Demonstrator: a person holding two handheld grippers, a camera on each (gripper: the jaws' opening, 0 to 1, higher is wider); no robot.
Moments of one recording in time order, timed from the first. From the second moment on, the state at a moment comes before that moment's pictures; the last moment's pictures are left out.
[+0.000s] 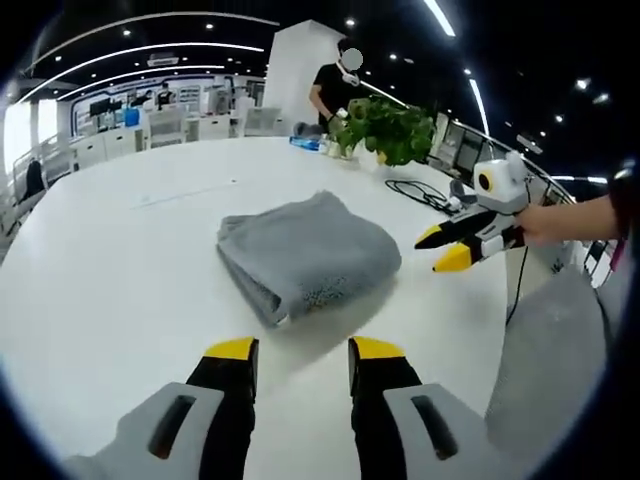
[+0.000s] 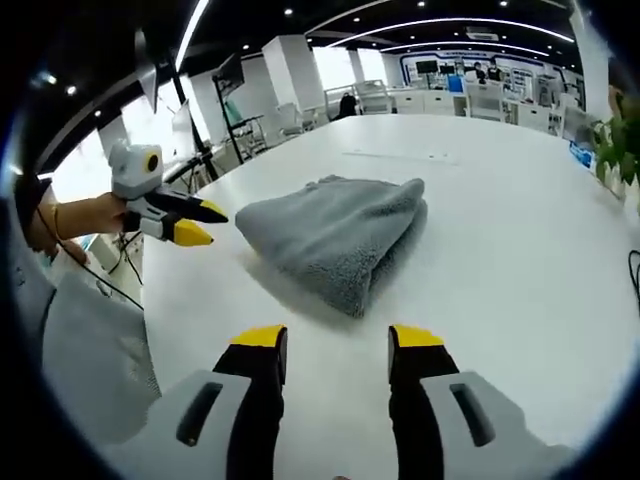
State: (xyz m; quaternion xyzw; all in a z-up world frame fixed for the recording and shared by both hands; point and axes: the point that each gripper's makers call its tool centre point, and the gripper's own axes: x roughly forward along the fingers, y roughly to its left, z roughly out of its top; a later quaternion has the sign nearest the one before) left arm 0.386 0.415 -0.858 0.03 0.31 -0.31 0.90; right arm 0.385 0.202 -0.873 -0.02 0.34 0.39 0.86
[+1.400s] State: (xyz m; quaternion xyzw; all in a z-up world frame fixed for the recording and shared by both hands) left arm 0.315 0.415 -0.854 -0.02 0.31 -0.30 0.90; right arm 0.314 0.183 -0.867 0.03 0.35 0.36 0.86
